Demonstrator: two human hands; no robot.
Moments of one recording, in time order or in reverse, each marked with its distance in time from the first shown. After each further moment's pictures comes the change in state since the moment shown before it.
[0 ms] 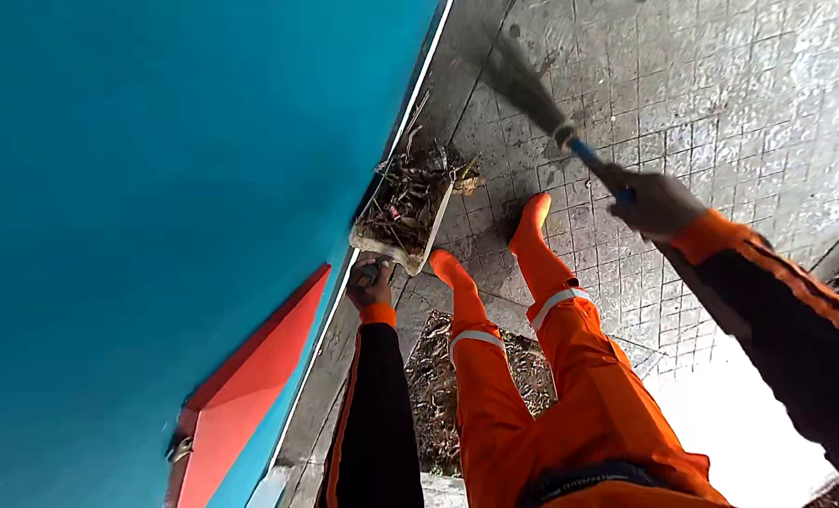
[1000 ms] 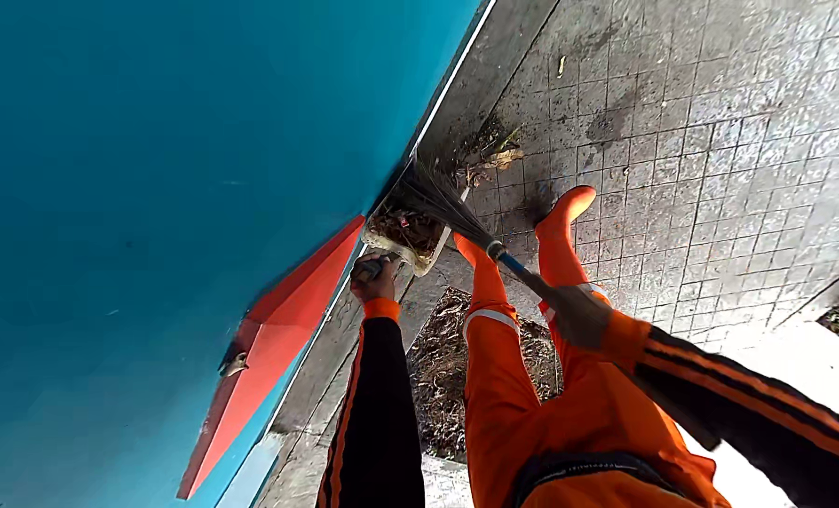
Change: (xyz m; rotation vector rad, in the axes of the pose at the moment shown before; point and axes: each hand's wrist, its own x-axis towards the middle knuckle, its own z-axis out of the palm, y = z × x) left_hand -0.003 -0.110 -0.080 -0.020 0.042 -0.098; right_hand -0.114 -0.089 0.223 -0.301 -0.562 -0.186
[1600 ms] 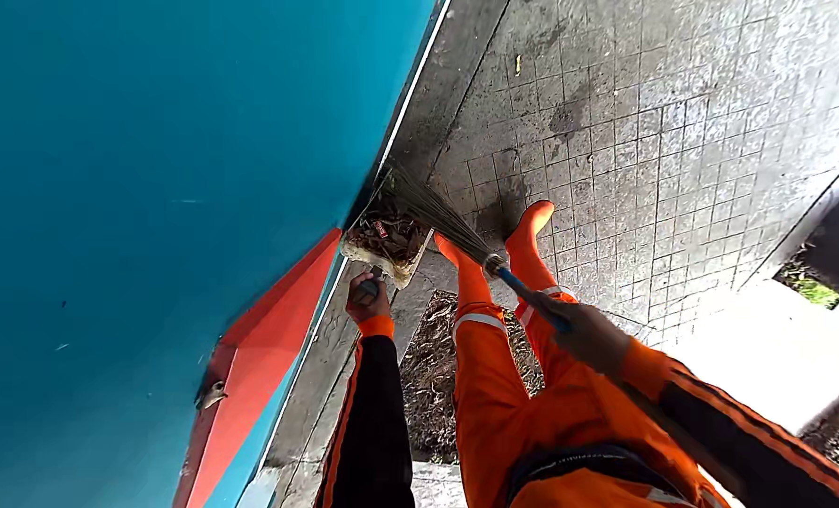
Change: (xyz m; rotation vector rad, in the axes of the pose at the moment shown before) left_hand -0.026 -0.032 0.009 -0.017 -0.051 0.160; right_hand -0.056 0.011 0.044 0.465 0.160 0.113
